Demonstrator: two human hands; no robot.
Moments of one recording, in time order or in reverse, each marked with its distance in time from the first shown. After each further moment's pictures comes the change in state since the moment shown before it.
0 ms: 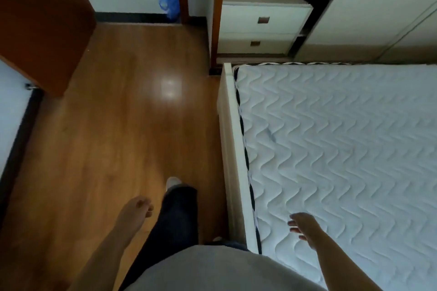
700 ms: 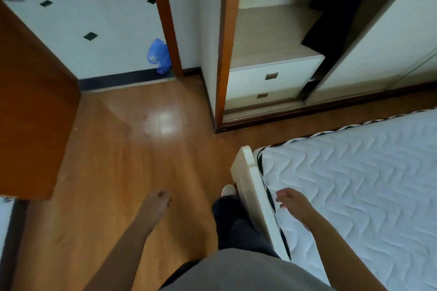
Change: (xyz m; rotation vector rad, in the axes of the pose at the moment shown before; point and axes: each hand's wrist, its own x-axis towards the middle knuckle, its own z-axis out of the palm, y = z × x) left_hand 0.323 0.394 -0.092 0.151 -0.131 0.125; right_hand 0.100 -0.483 0.107 -0.158 0.008 -0.309
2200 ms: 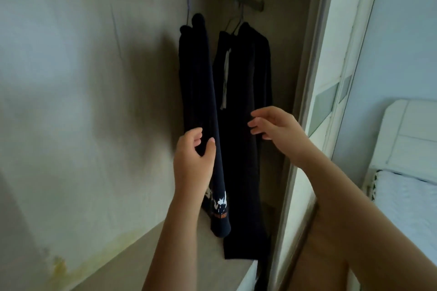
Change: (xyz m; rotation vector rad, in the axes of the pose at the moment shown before) left_hand 0.127 0.858 0.112 -0.306 -0.034 1.455; right_hand 0.140 -0.536 -0.514 0.263 0.924 -0.892
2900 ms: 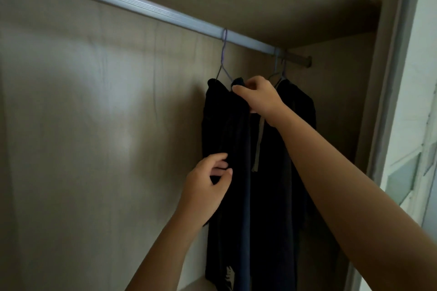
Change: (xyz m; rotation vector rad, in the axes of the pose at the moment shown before) left_hand 0.124 -0.004 0.044 0.051 -0.052 0.156; right_hand 0.259 -0.058 0.014 -0.001 -0.010 -0.227
